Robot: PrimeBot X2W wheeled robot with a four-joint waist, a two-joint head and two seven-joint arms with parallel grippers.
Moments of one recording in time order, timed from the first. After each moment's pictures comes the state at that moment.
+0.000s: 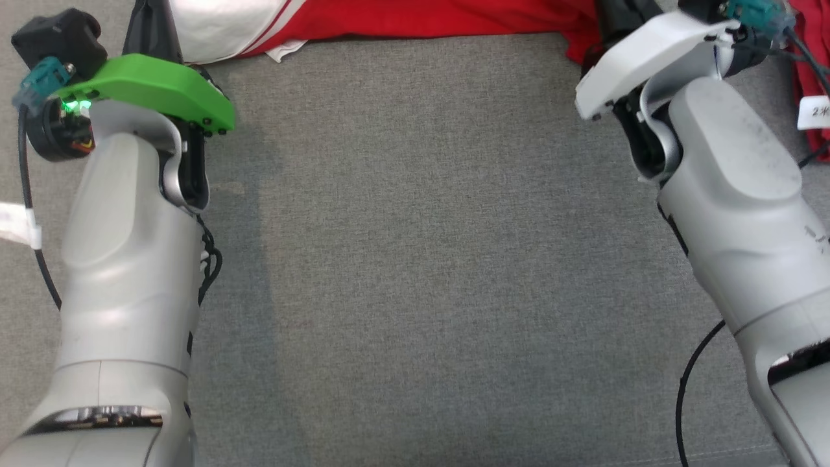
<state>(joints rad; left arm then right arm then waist) -1.02 0.05 -0.02 0.92 -0.35 -0.08 -0.26 -1.09 -0.18 0.42 0.84 0.49 0.13 -0.26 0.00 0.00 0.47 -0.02</state>
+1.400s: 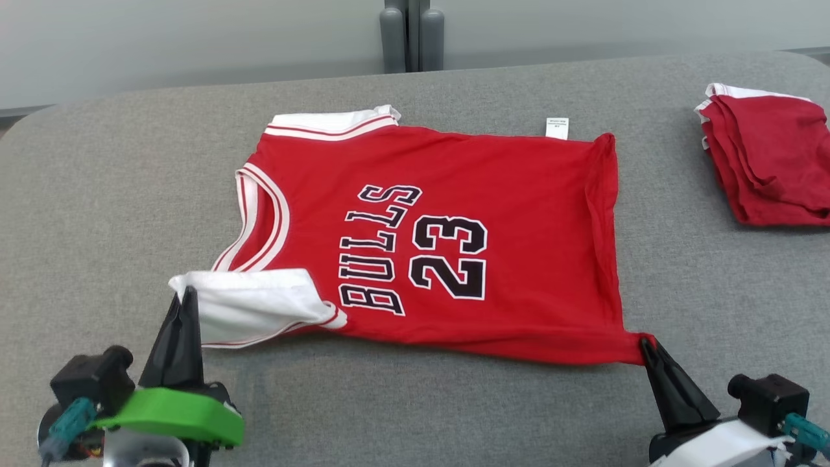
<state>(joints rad) 0.07 0.12 -0.04 -0.14 -0.36 0.00 0.01 0.19 -0.23 0.14 -0.03 0.41 0.13 -0.14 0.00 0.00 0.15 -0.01</state>
